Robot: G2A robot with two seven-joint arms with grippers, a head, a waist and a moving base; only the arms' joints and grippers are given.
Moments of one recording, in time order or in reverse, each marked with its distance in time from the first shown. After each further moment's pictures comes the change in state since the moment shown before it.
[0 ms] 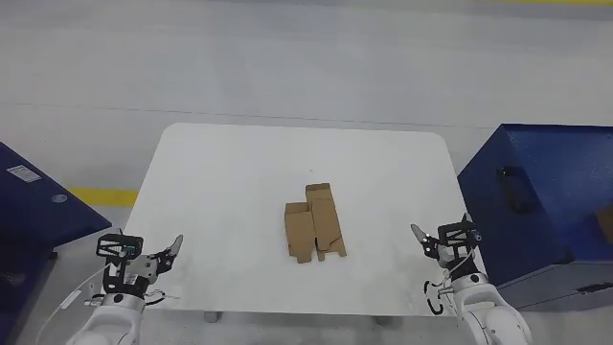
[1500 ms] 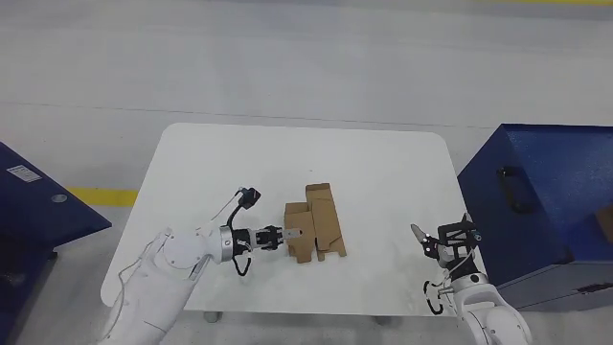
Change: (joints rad) left arm -0.768 -0.102 0.528 0.611 -1.292 -0.282 -0.977; right arm 0.000 0.000 0.000 0.000 0.000 0.000 0.000
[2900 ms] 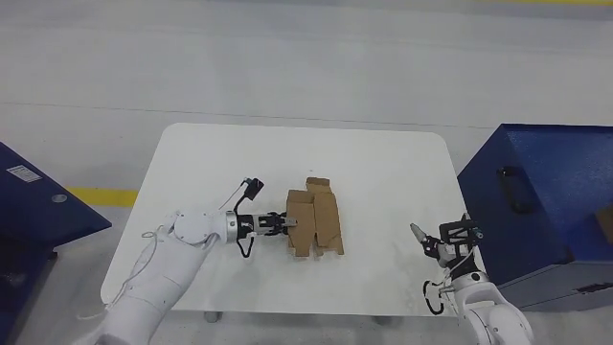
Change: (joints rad) left arm -0.248 -0.087 0.122 0.468 -0.218 -0.196 -0.087; right arm 0.023 -0.002 0.025 0.005 0.092 -0.030 0.060
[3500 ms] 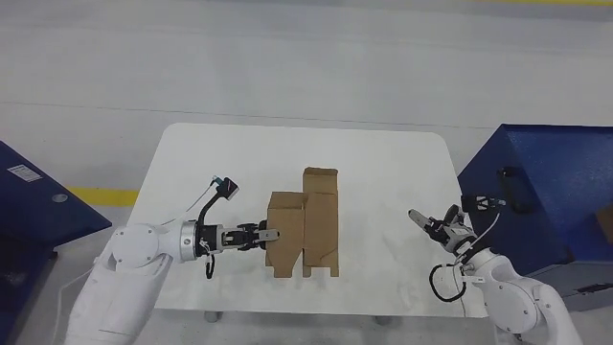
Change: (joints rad) left arm 0.354 0.151 -0.354 -0.696 -0.044 0.113 -0.226; right arm 0.083 0.007 0.106 -0.080 0.503 -0.127 0.426
